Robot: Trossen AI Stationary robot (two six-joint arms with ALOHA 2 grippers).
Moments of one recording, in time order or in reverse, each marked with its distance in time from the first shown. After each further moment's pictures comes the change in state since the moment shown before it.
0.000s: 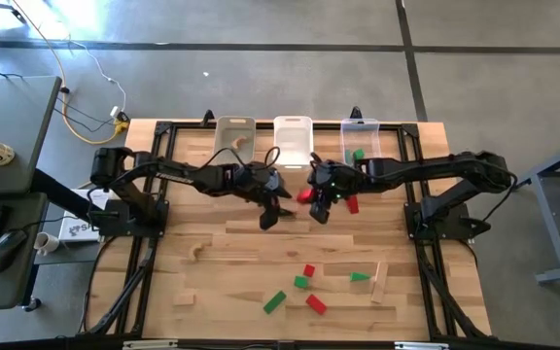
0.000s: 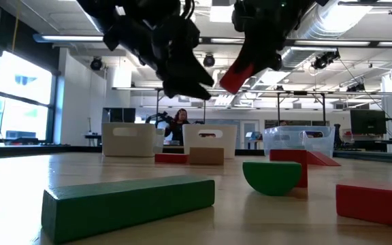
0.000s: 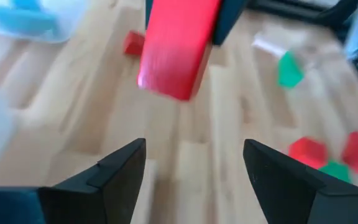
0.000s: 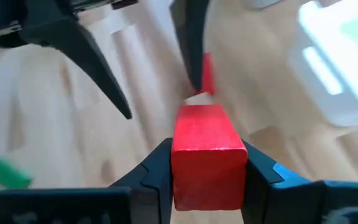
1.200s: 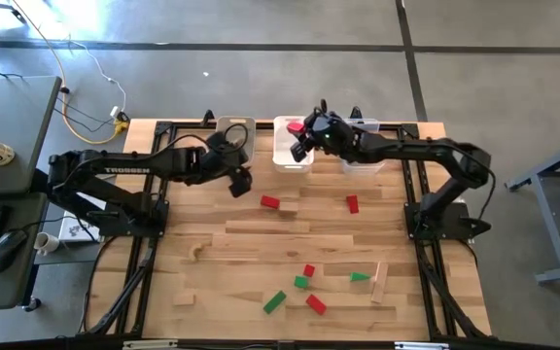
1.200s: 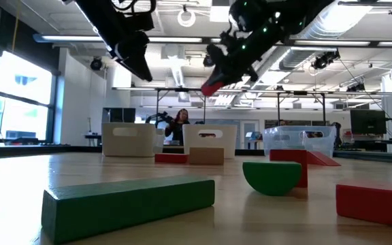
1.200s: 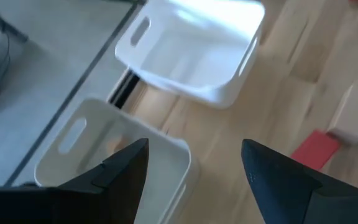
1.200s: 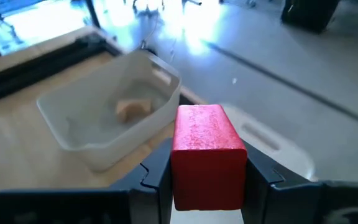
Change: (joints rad) left arm 0.066 -0.371 0.000 -0.592 -0.649 0.054; right arm -0.338 0.169 0.000 0.540 0.230 -0.150
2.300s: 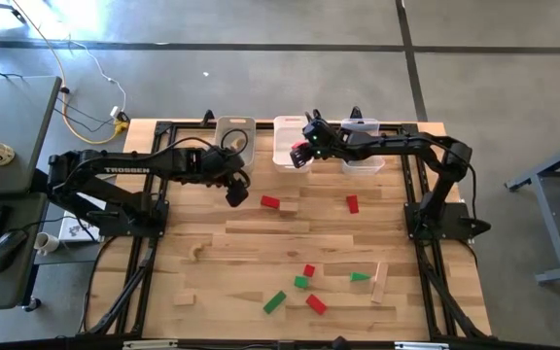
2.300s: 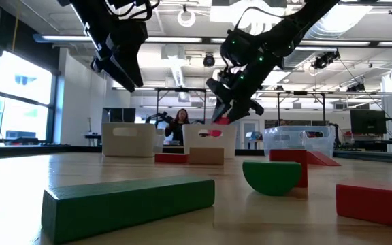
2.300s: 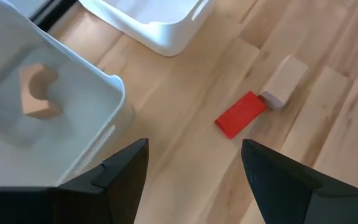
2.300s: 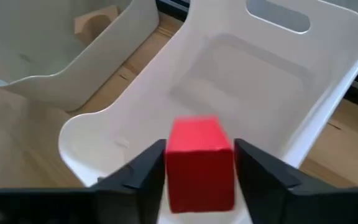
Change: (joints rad) left arm 0.003 0.001 0.000 -0.140 0.258 -0.303; right arm -0.072 0.146 0.000 -0.141 -0.159 0.233
